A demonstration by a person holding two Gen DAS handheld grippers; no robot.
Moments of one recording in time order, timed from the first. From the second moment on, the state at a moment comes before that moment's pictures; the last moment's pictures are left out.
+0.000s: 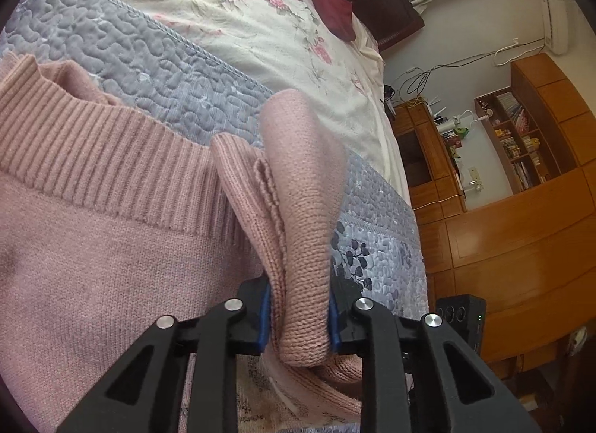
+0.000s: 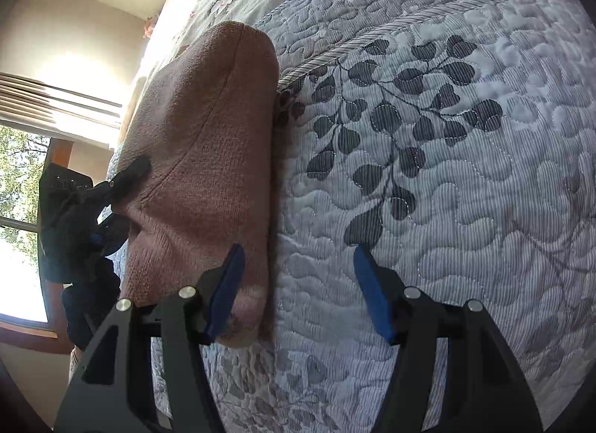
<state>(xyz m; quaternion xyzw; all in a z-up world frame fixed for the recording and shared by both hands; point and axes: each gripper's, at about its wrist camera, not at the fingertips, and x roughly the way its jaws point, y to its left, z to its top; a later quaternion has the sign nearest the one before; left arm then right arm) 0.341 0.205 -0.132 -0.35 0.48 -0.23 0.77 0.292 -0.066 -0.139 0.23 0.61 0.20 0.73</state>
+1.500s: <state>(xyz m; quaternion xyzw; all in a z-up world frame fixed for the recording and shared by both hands) 0.212 0.390 -0.110 -0.29 0.46 -0.15 0.82 0.263 0.109 -0.164 0.18 0.64 0.32 0.67</state>
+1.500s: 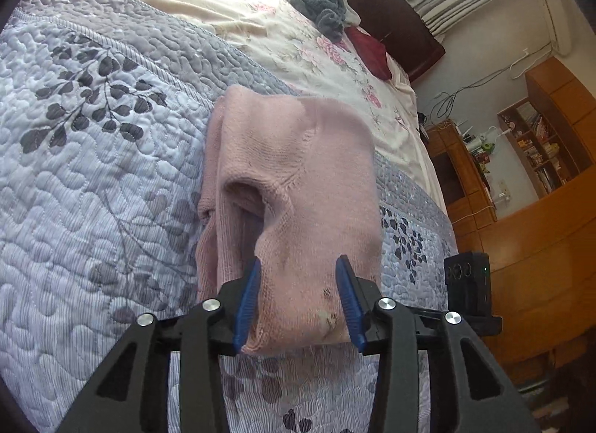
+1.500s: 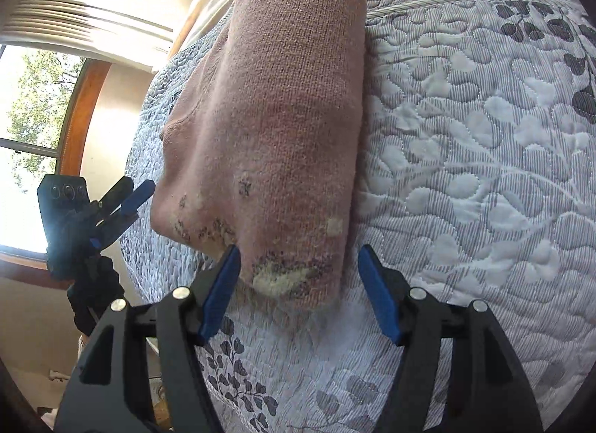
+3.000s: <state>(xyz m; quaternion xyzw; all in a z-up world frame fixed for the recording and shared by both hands) 0.310 0.432 -0.180 -0.38 0.53 -0.13 0.75 0.356 0.098 -0.149 0.25 0.60 0.35 0.67</state>
